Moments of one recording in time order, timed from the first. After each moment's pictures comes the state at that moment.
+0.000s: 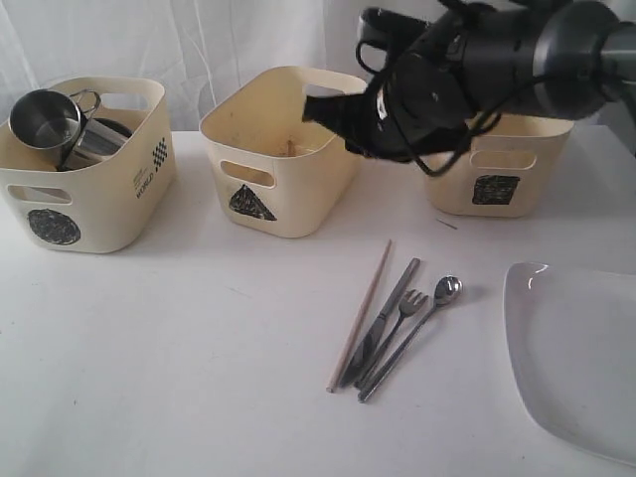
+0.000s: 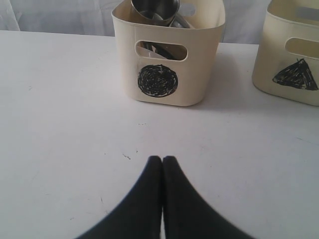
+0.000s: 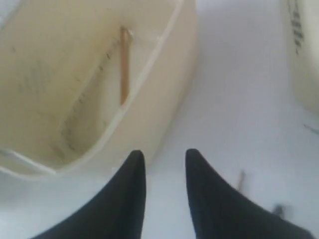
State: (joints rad) left arm 0.03 0.01 0.02 -0.26 0.28 0.18; right arm 0.39 1.85 -1.42 -0.44 0.48 0.93
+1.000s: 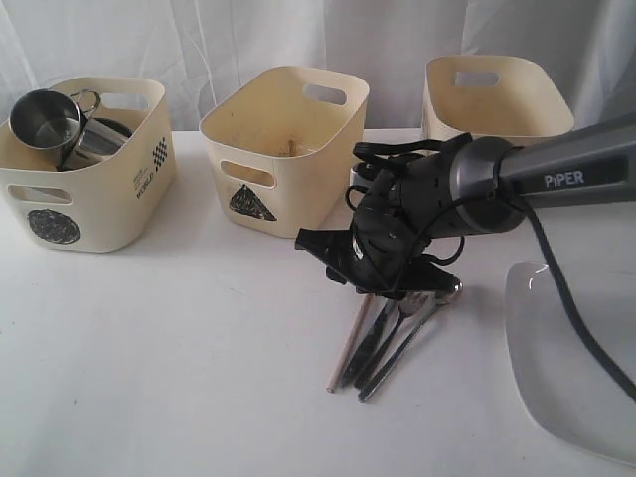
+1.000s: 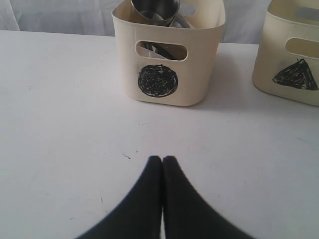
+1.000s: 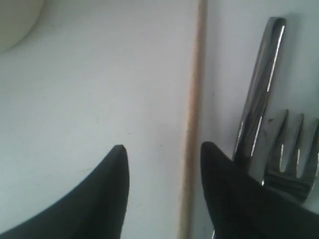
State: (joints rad) left arm 0.03 0.01 0.02 -0.26 0.28 0.18; right arm 0.49 1.99 -1.22 -0.49 0.46 1.30
